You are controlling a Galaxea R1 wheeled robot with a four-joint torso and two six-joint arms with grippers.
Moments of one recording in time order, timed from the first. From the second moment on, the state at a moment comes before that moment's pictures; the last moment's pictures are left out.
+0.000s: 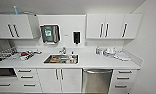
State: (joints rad) left arm 1.52 2.71 -2.26 0.02 -0.09 -0.03; right arm -1.51 2.64 -2.08 0.25 0.01 -0.23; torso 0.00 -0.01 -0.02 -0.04
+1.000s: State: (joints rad) left arm 1.51 2.71 -2.26 0.02 -0.09 -0.03; right arm -1.50 2.63 -2.08 0.25 0.02 -0.23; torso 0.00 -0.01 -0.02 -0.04
